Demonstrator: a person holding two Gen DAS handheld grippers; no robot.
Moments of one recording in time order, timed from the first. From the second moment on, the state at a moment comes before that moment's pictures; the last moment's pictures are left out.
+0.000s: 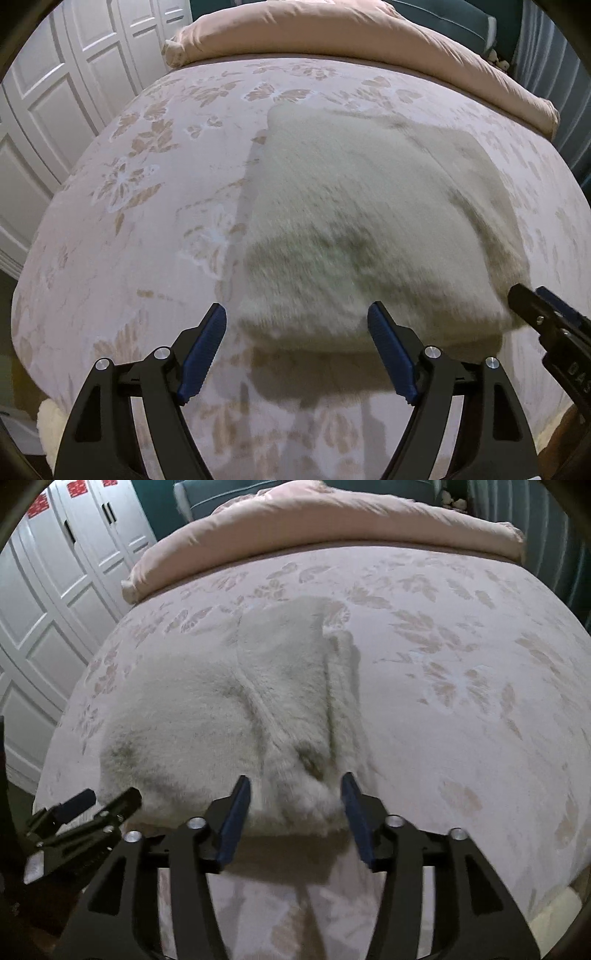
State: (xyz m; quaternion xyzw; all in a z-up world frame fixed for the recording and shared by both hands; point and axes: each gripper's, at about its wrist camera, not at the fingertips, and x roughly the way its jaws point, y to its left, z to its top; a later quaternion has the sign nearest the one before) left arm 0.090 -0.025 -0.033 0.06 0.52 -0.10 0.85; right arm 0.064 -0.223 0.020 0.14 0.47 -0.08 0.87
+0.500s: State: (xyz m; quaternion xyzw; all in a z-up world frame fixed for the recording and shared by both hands) left arm 0.037 -0.032 -0.058 0.09 0.54 -0.09 0.83; right arm 0.010 -0.197 -0.007 0.11 0.49 -0.11 0.86
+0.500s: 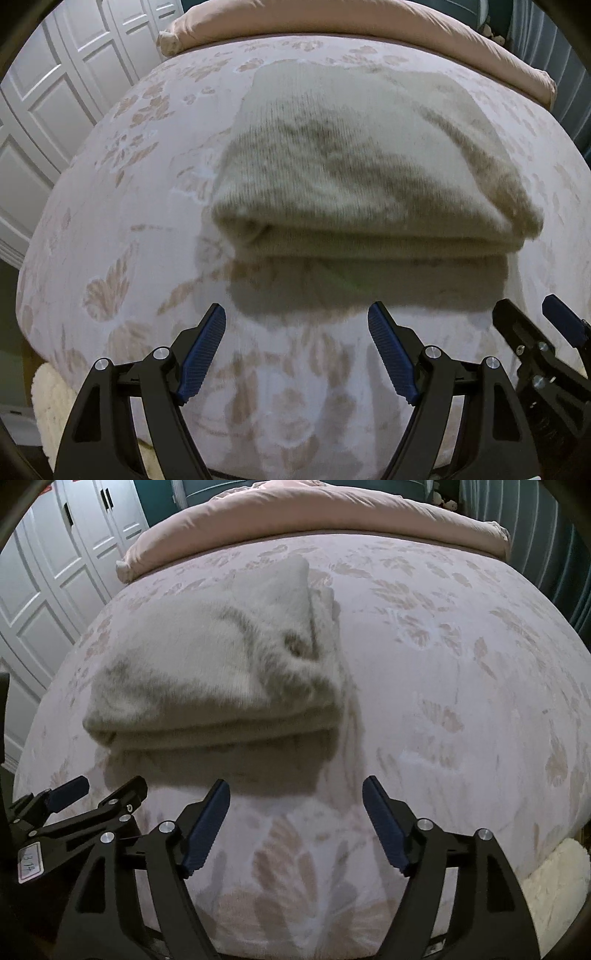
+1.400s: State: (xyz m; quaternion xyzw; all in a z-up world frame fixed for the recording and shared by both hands) left arm -0.005 -0.025 -0.092 0.08 0.48 -0.08 0.87; right arm -0.019 -0.187 -0.053 0.08 0.46 -0.13 0.88
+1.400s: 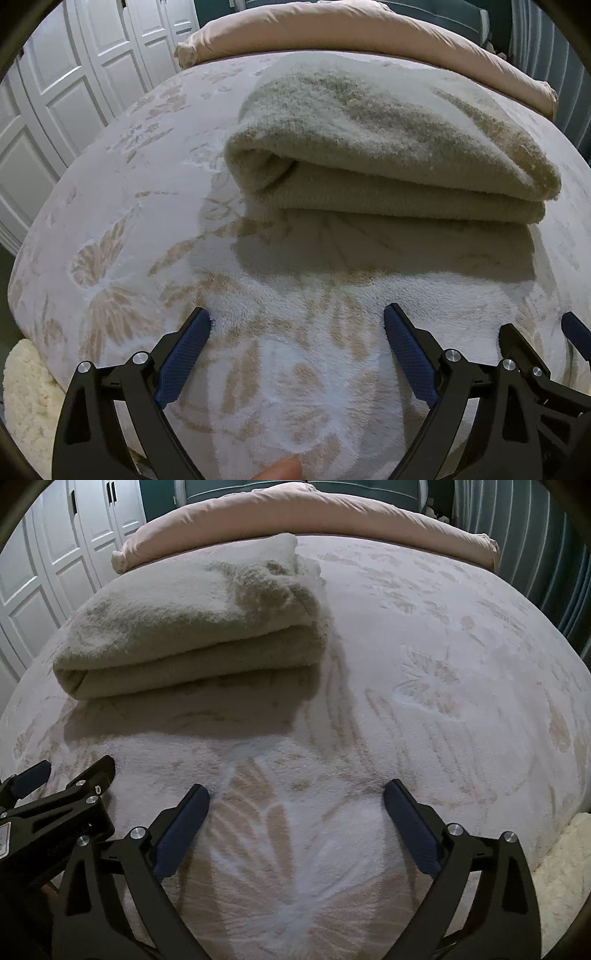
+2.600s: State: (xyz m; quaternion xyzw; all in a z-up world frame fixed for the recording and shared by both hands) left arm 0.002 -0.022 -0.094 0.09 0.49 -0.07 0.86; right arm -0.016 -0.190 -0.054 0.08 0.46 -0.14 0.87
